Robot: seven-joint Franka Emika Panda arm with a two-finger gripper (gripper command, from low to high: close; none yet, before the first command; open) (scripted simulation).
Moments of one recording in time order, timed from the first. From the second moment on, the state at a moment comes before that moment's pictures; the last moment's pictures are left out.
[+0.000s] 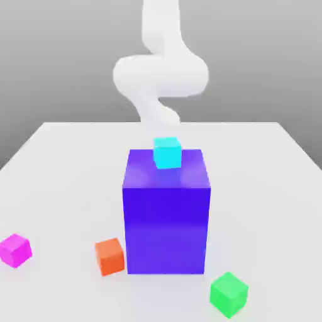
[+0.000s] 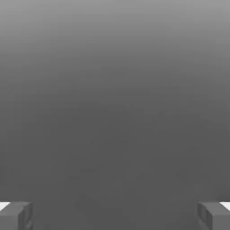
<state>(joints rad) -0.04 -0.71 -0.02 -2.32 -0.04 2.34 0.80</state>
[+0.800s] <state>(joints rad) -0.44 0.17 -0.28 -2.50 0.10 2.71 0.46</state>
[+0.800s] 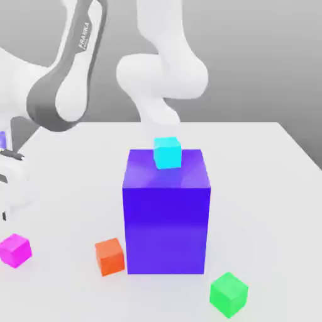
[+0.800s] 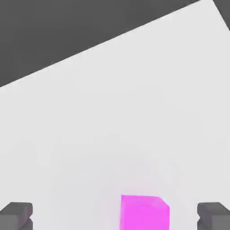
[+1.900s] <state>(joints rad) -0.08 0.13 0.08 -2.52 0.01 2.65 0.76</state>
